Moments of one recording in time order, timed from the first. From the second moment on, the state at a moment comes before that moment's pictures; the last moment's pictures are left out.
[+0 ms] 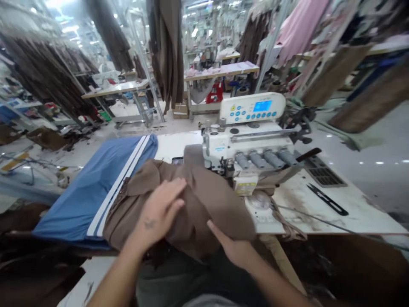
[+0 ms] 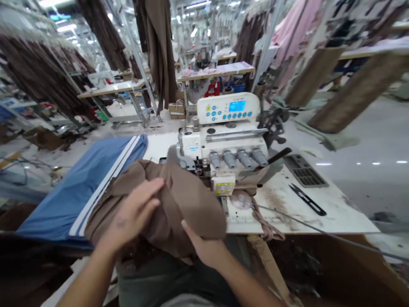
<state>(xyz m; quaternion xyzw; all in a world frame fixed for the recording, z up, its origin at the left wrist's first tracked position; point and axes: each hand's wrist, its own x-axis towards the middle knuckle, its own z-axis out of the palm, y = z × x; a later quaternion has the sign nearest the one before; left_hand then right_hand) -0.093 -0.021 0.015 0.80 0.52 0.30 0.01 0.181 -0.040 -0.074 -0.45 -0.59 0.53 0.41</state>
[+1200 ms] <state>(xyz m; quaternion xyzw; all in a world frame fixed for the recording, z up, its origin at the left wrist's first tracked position) -0.056 -0.082 0.063 0.86 0.39 0.30 0.15 0.186 -0.049 -0.049 -0.23 -0.68 0.57 0.40</state>
